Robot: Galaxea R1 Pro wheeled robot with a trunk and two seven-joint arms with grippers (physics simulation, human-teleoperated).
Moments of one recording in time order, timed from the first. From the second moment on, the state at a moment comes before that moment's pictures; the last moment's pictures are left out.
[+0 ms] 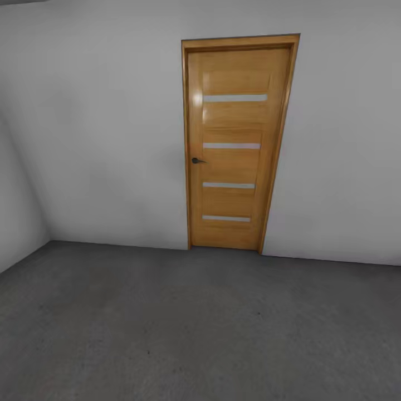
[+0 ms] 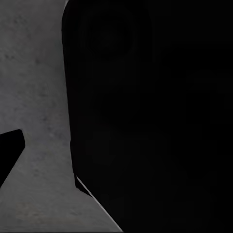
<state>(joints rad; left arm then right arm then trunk) 0.00 0.00 0.00 0.00 0.00 0.00 0.00 0.00 0.00 0.00 0.00 0.00 0.00 0.00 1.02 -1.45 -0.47</state>
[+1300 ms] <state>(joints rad) 0.00 -0.02 0.02 -0.04 0.01 -0.04 0.00 0.00 -0.01 0.01 0.00 0.01 -0.03 0.00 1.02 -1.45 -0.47</state>
